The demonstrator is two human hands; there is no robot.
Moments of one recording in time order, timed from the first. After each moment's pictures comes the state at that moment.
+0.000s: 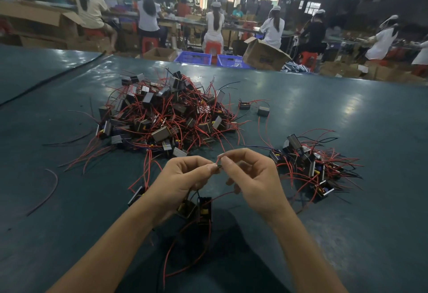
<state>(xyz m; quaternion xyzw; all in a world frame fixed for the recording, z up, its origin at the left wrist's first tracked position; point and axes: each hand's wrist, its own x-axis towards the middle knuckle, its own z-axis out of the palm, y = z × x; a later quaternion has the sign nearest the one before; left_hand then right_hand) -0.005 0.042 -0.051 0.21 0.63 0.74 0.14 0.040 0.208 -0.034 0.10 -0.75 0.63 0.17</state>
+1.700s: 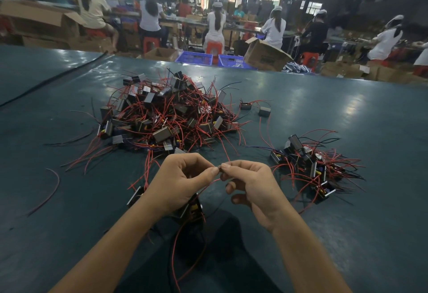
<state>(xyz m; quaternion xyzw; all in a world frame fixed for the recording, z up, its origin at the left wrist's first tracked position) -0.001 0.039 -0.043 0.29 0.73 0.62 -0.02 0.040 0.203 -0.027 -0.08 -0.68 0.73 -0.02</state>
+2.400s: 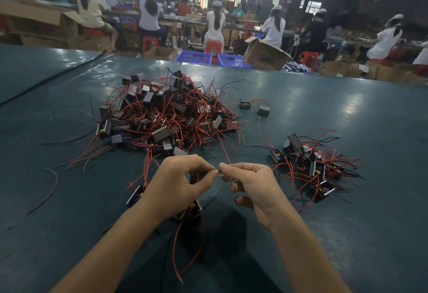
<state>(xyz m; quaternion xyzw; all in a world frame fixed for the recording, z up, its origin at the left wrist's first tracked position) -0.002 0.037 -0.047 0.36 0.79 0.47 -0.17 0.038 0.203 -0.031 -0.15 -0.69 0.70 -0.02</state>
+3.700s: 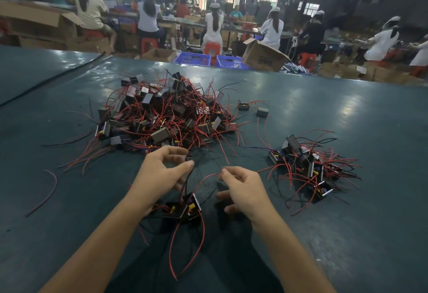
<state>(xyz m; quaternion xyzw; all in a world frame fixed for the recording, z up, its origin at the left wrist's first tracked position) -0.019 0.024 -0.048 0.03 0.77 0.63 0.01 0.027 0.197 -0.057 -0.15 -0.75 0.64 0.01</state>
